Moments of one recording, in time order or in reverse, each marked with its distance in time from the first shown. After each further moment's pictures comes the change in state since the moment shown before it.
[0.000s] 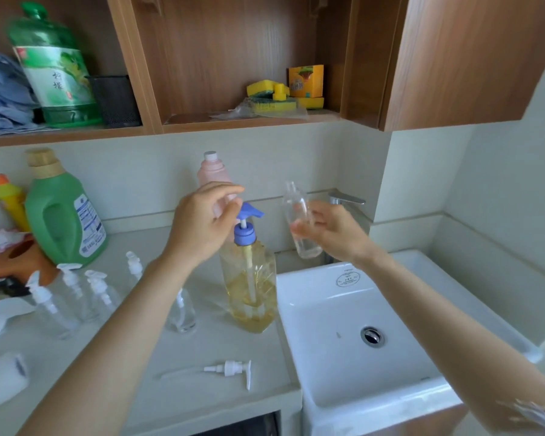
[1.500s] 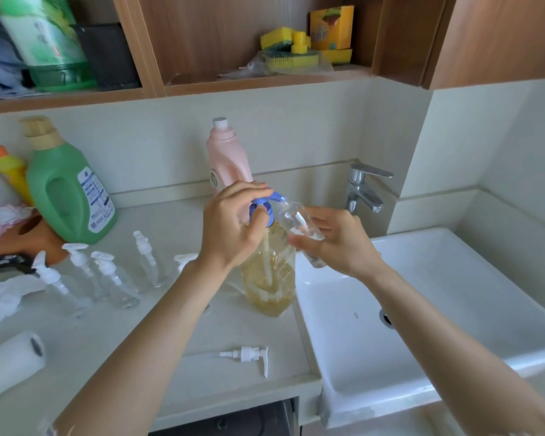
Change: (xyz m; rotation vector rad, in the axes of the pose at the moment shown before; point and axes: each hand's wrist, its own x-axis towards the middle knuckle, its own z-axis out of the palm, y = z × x) left_hand -0.015 -0.023 0.041 -0.161 0.106 0.104; right_hand -0.008 0.018 0.046 -0.085 0.020 0.151
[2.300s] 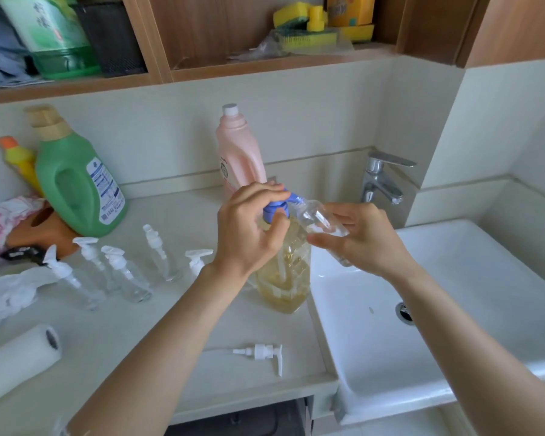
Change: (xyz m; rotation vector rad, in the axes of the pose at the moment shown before) left_hand -0.008 -0.009 0.009 0.049 0.036 0.044; right_hand 0.002 -0.002 -0.003 -0.011 0.003 0.010
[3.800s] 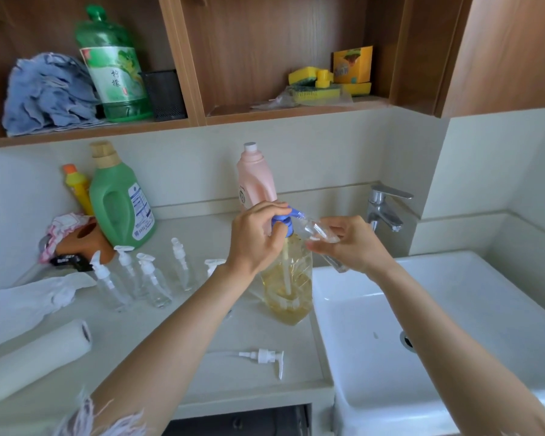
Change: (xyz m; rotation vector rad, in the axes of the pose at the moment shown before) left_hand 0.003 0.011 -0.005 -0.004 -0.009 -0.117; right_hand 0.022 0.018 0.001 0.119 -0.059 -0.013
